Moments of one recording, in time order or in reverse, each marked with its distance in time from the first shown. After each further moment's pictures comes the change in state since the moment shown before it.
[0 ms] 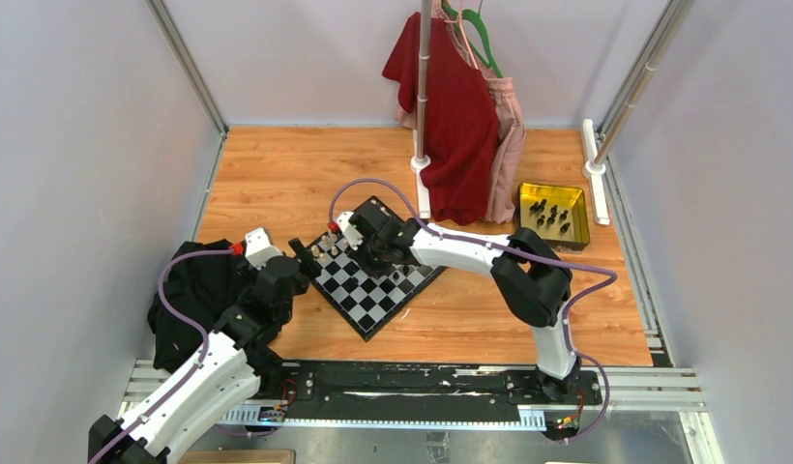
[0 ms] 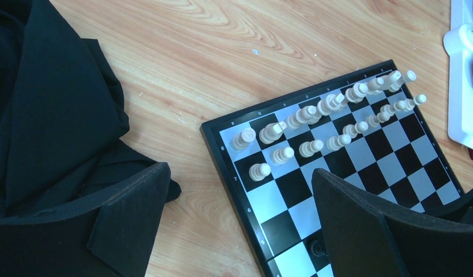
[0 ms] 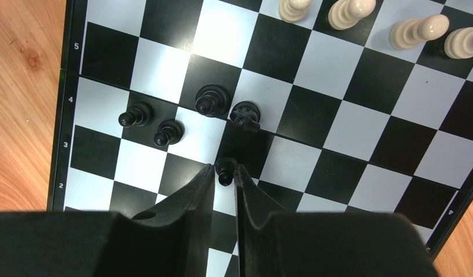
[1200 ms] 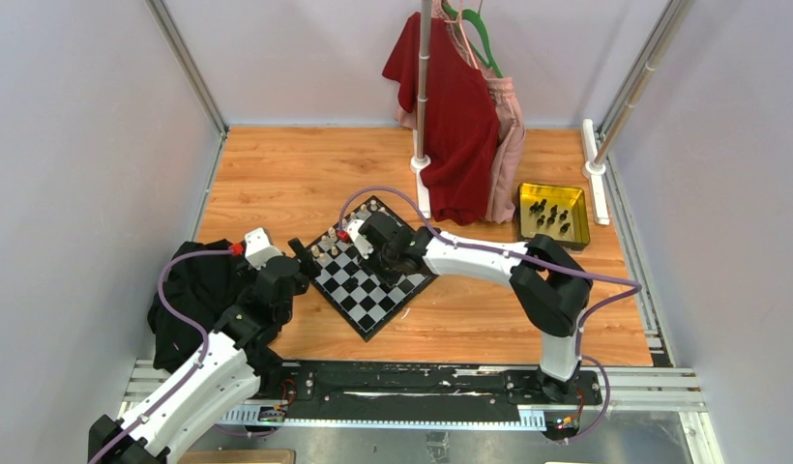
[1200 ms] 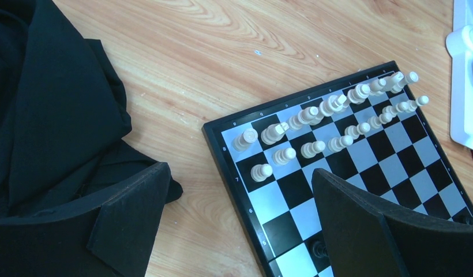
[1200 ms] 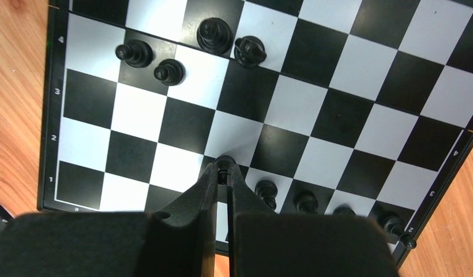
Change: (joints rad) left arm 0.000 0.001 0.000 -0.002 -0.008 -0.001; right arm 0.020 -0.115 -0.132 -0.002 0.044 0.002
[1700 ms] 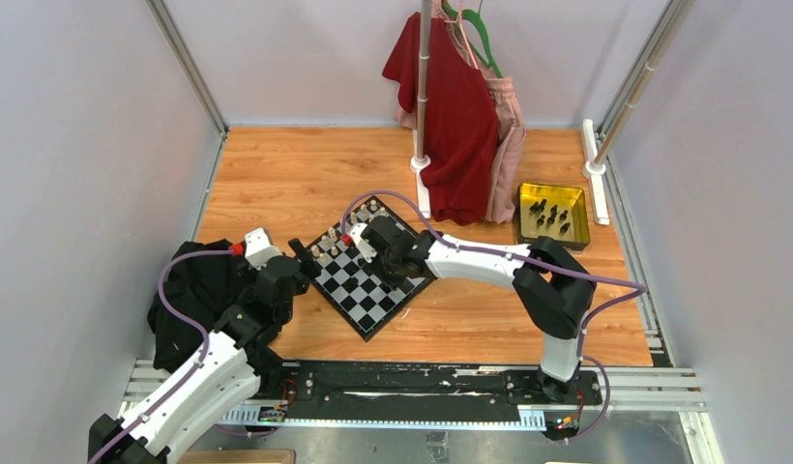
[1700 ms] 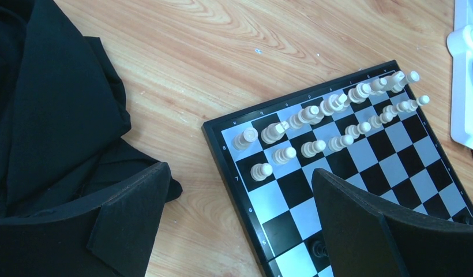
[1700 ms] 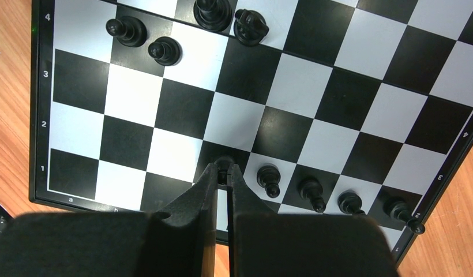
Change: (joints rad) left arm 0.000 0.005 0.000 -0.002 0.001 -0.008; right arm 0.008 -0.020 -0.041 -0.005 0.032 0.012
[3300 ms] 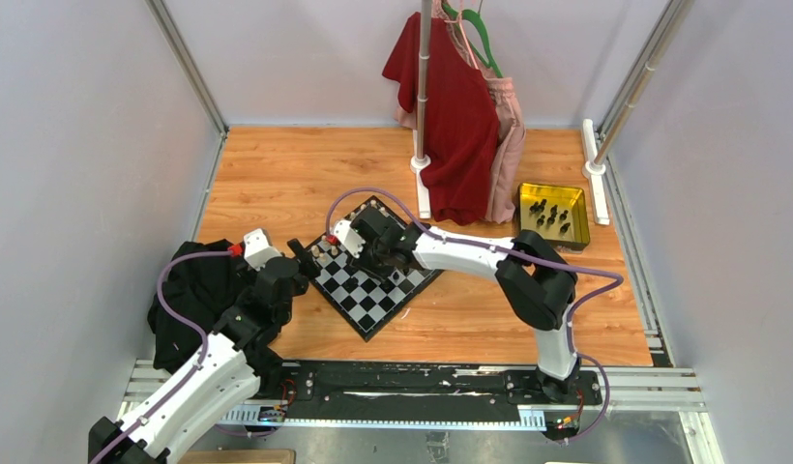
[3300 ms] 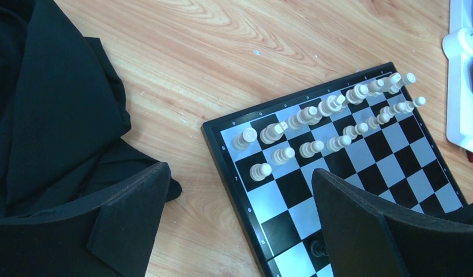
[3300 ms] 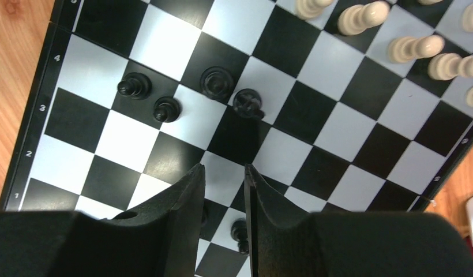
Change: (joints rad) left arm 0.000 -0.016 -0.004 -0.004 0.001 -0.002; right arm -0.012 0.103 0.129 0.010 -0.057 -0.192
